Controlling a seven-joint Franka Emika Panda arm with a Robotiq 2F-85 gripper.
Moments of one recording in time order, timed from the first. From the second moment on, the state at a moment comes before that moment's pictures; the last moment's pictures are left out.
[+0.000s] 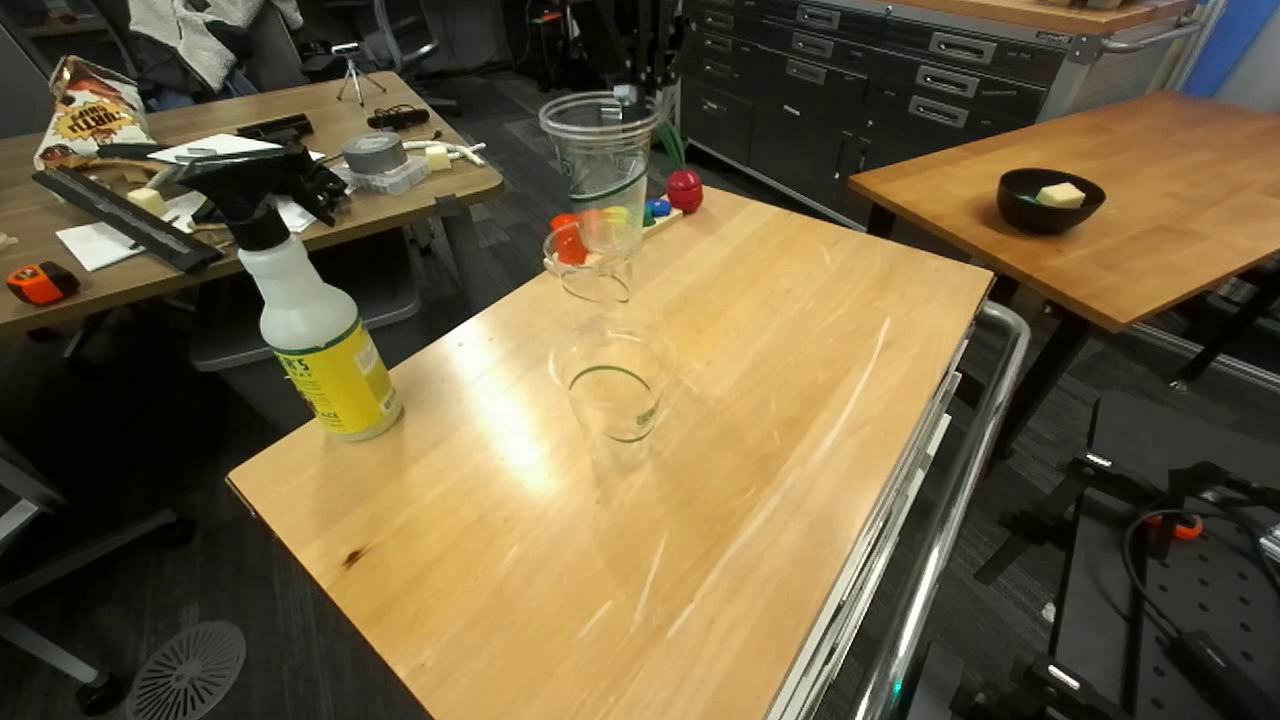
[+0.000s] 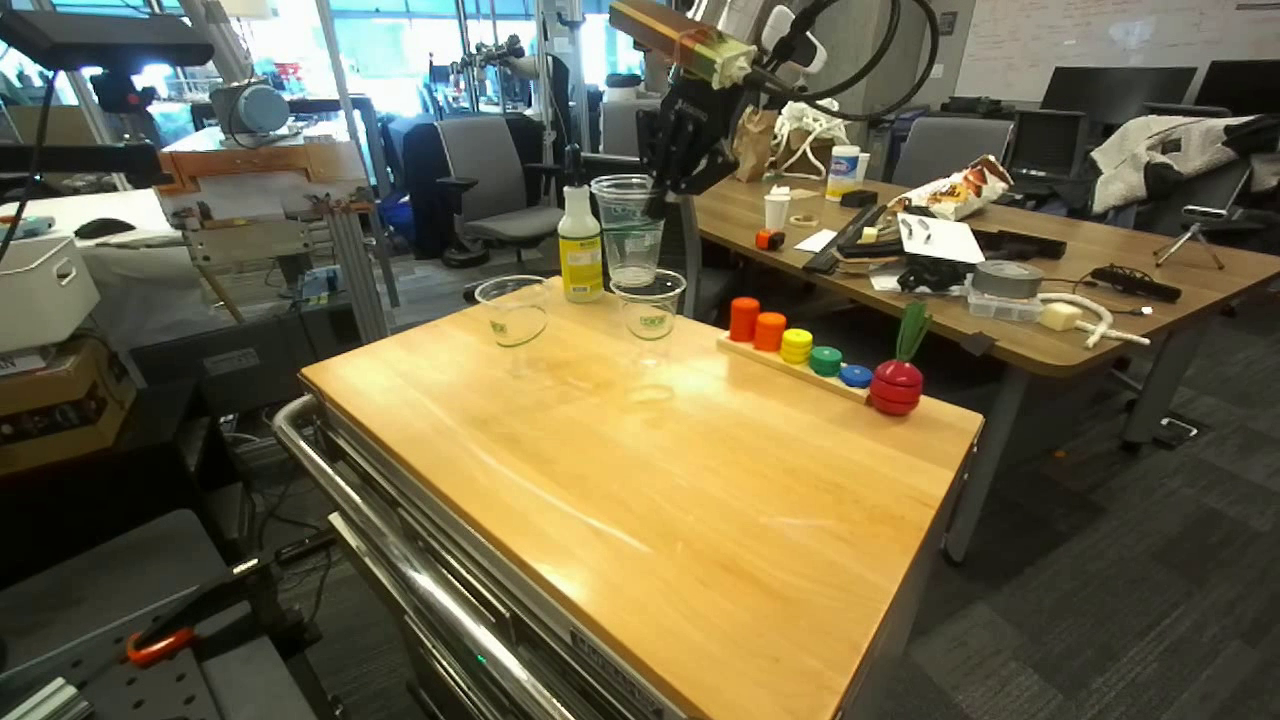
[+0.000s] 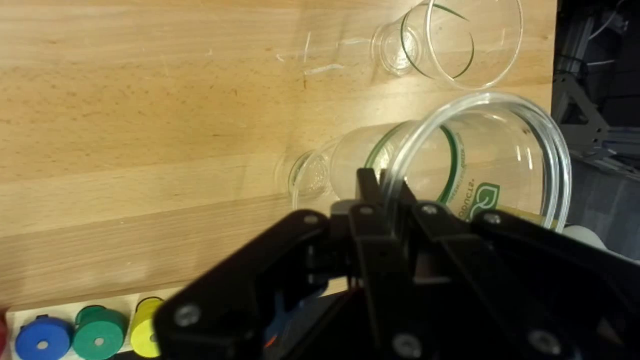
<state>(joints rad) -0.09 0.53 0.03 -1.35 0.27 1.63 -0.10</state>
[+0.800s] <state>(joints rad) -0.09 0.59 0.04 -1.33 0.27 1.69 -0.22</state>
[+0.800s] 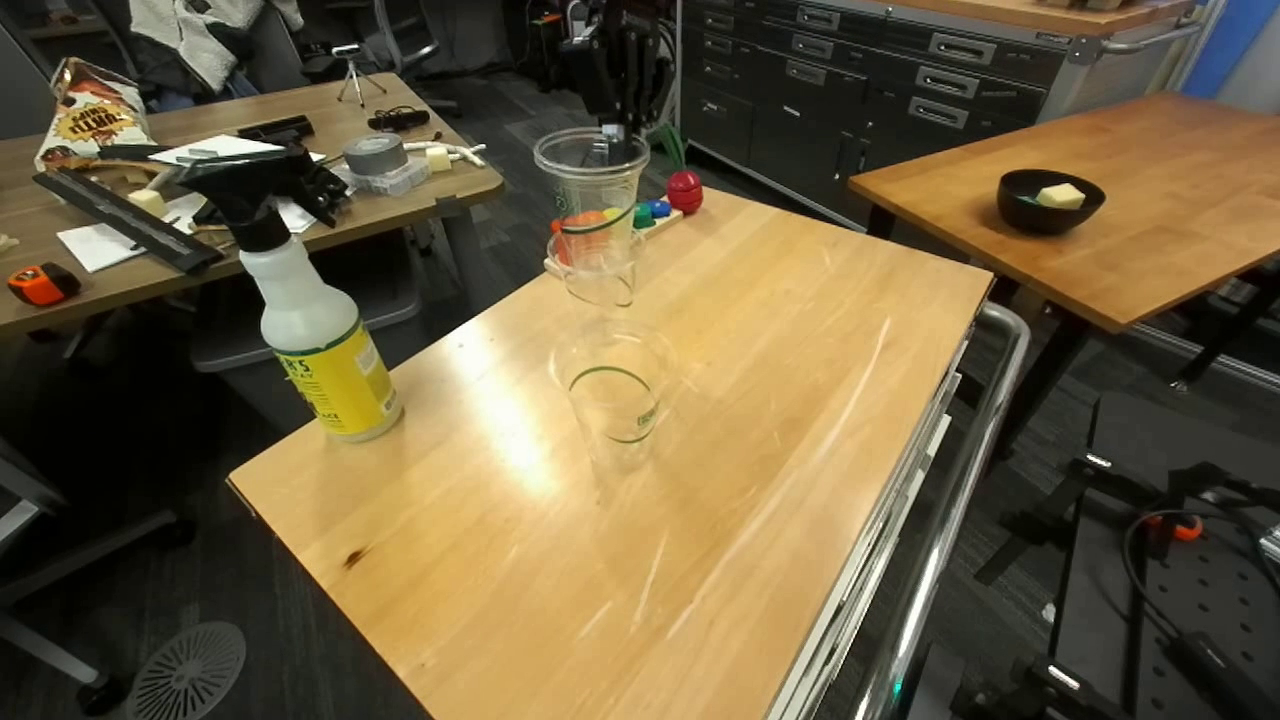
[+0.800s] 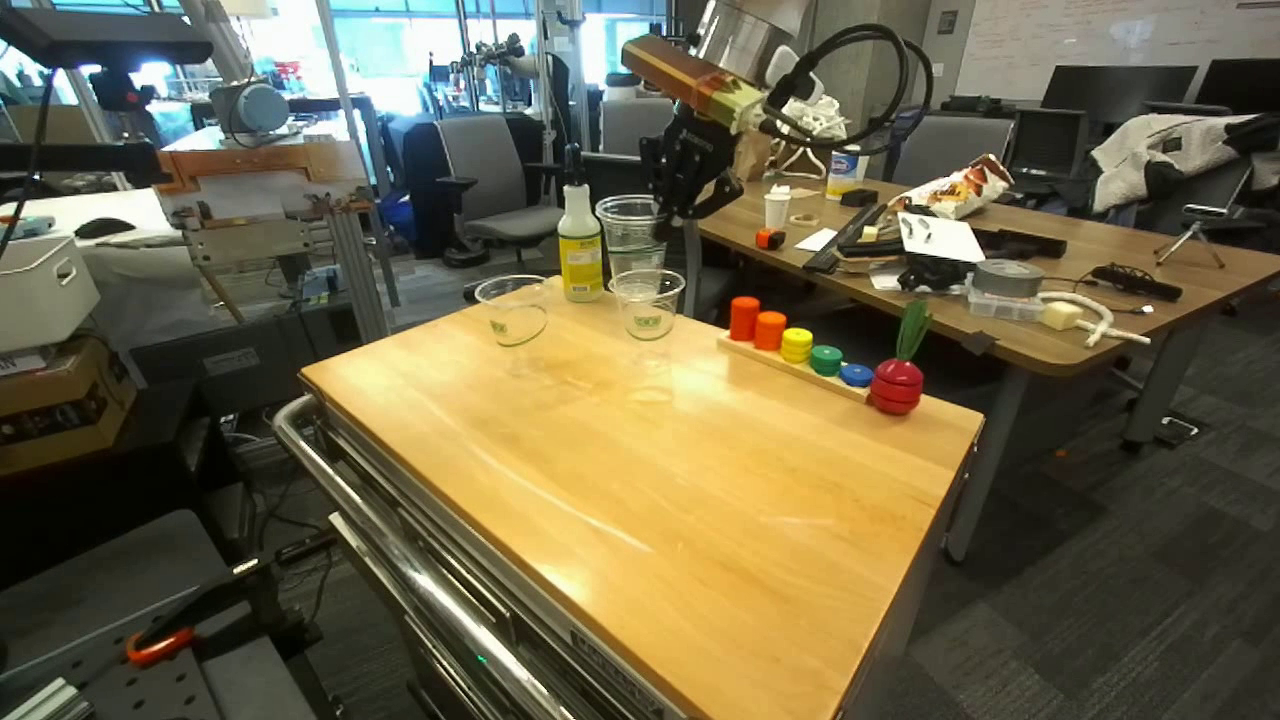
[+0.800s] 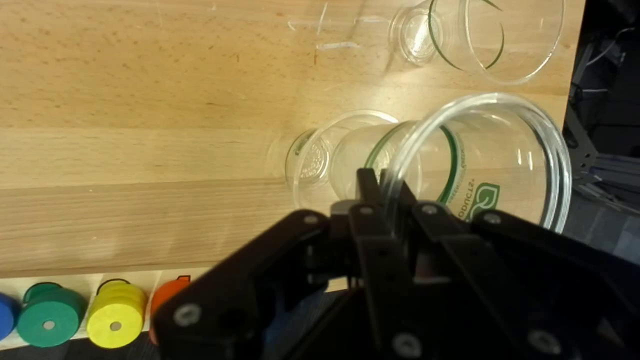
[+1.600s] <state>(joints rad) -0.10 0.63 0.04 -1.33 0.25 1.72 -0.27</state>
